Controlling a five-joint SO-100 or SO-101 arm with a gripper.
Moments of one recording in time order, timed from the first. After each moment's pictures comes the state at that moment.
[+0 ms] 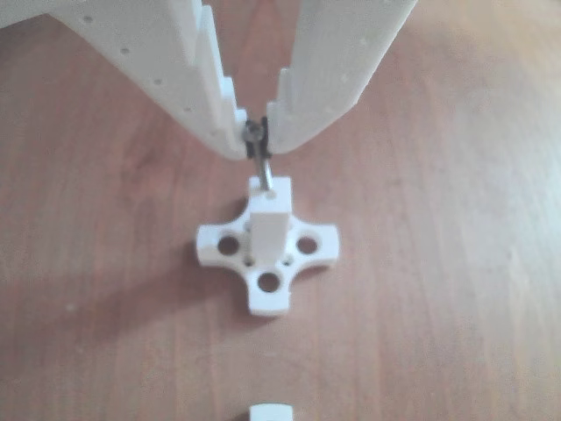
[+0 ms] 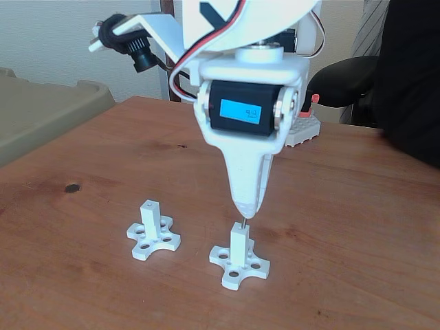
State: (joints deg) arm -11.2 89.3 96.2 70.7 3.6
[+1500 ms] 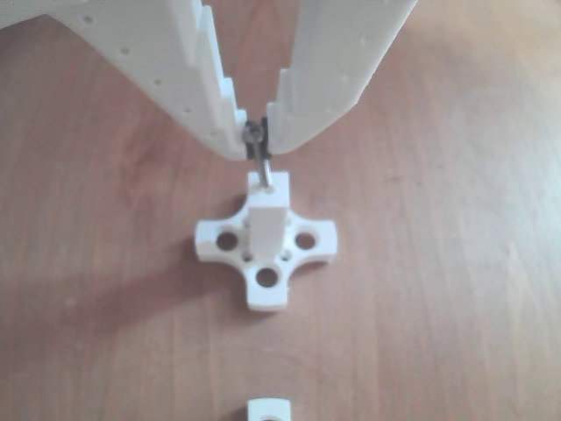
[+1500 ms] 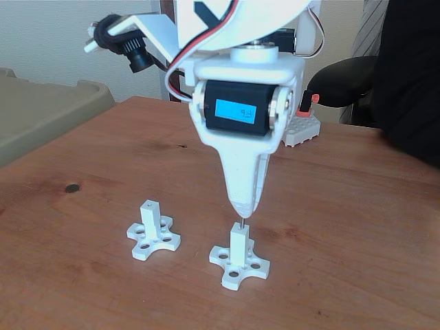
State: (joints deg) arm -9.6 89.3 96.3 70.3 2.9
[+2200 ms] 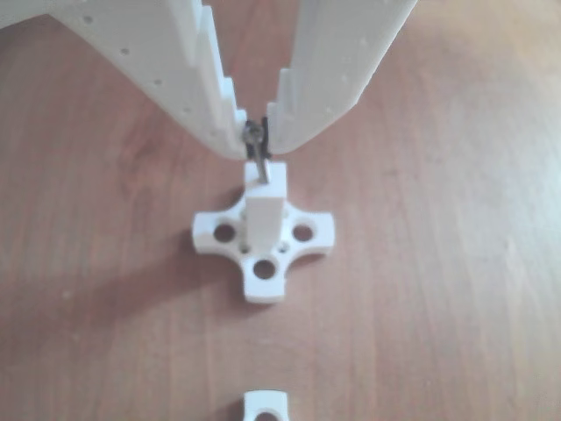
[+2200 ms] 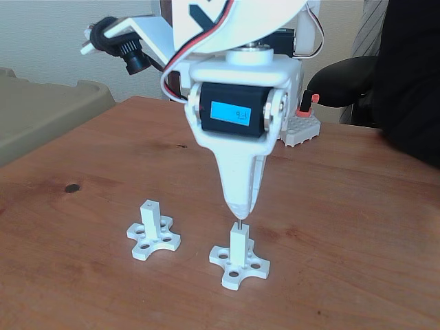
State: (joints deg) arm -9.1 89.2 96.4 70.2 2.2
